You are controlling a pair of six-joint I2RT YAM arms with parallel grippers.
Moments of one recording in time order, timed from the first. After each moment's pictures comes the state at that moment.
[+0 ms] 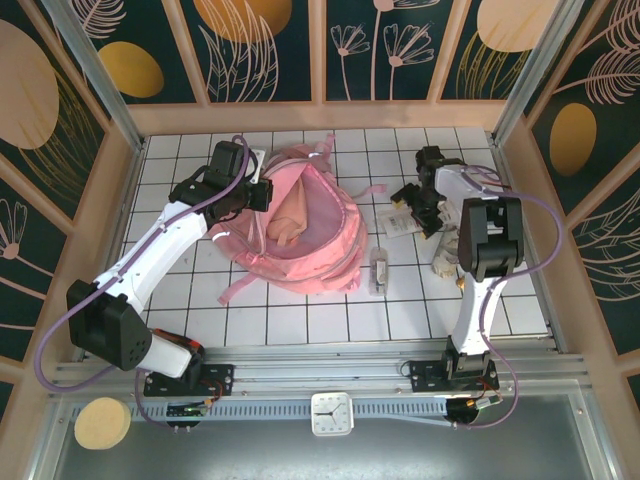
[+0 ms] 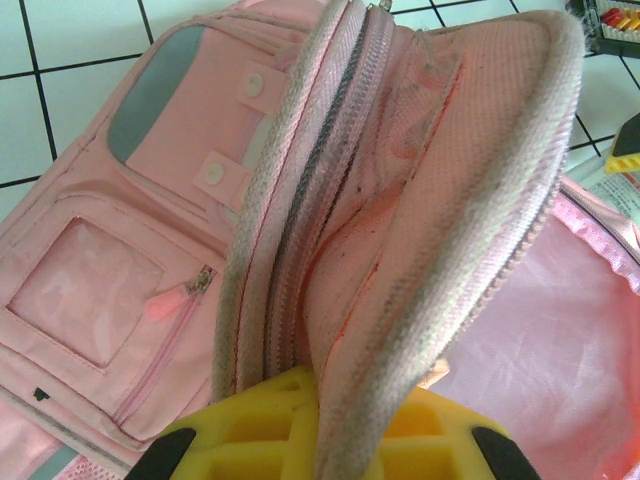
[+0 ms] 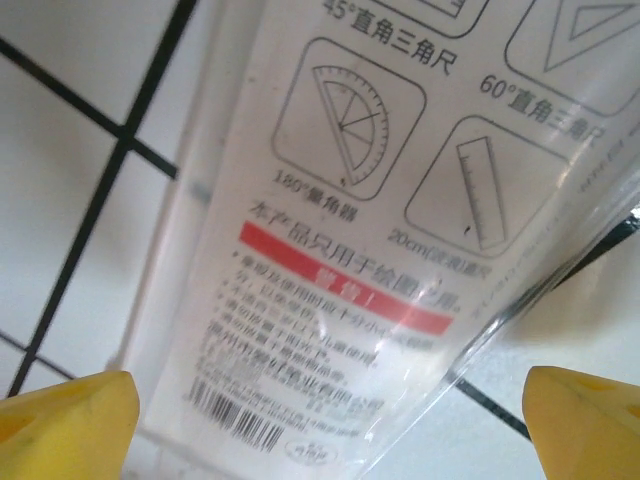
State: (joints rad) left arm -0.43 1.47 1.34 -0.65 0.05 -0.23; right arm 0.12 2.03 1.52 -0.87 -0.13 0.97
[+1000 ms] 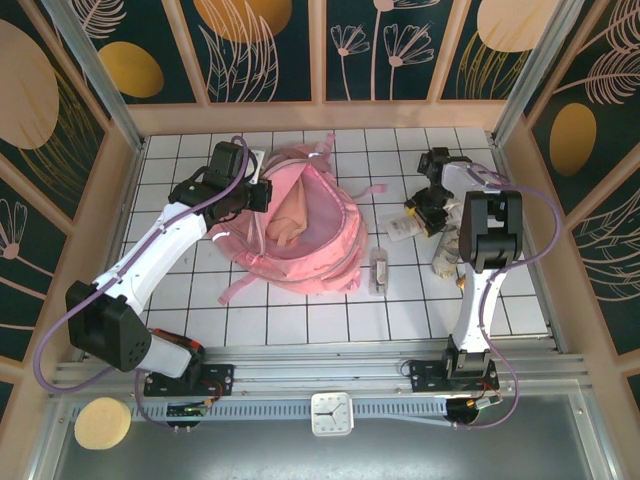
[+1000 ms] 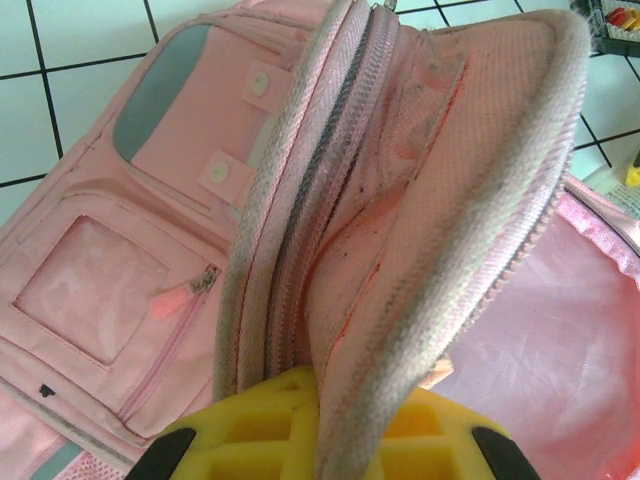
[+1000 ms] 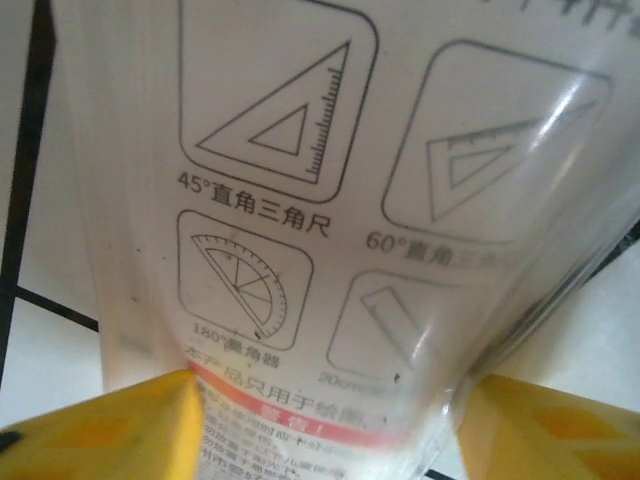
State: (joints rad) left arm -0.43 1.46 1.33 -0.65 0.04 -0.23; right arm 0.05 2.14 1.60 -0.96 -0.13 1.01
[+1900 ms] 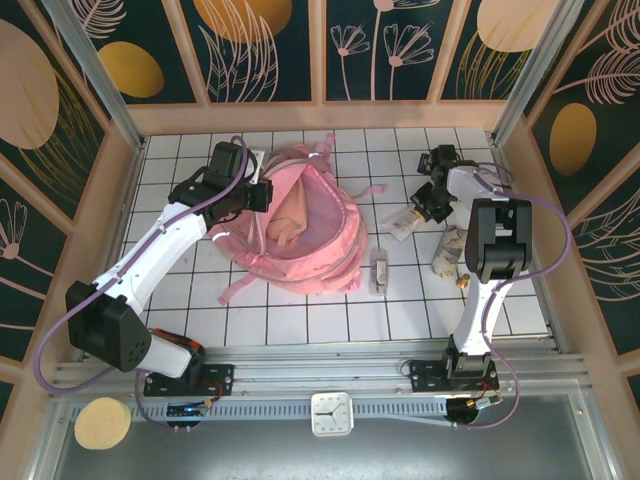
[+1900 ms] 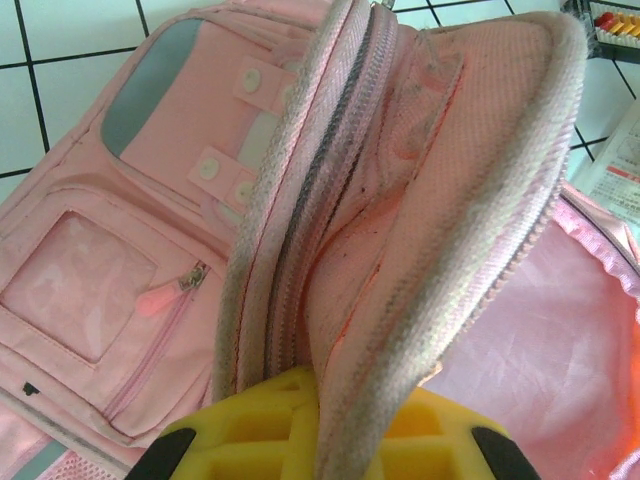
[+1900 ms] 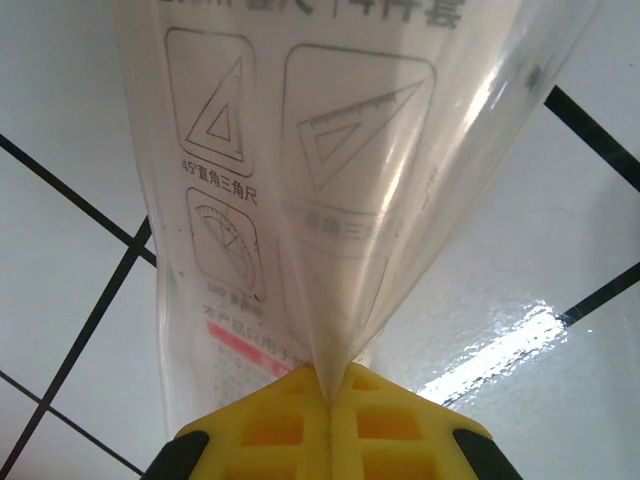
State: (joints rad) left arm -0.43 1.46 1.33 -0.65 0.06 -0.25; right arm 0.05 2.01 1.48 -0.80 -0.11 0.88
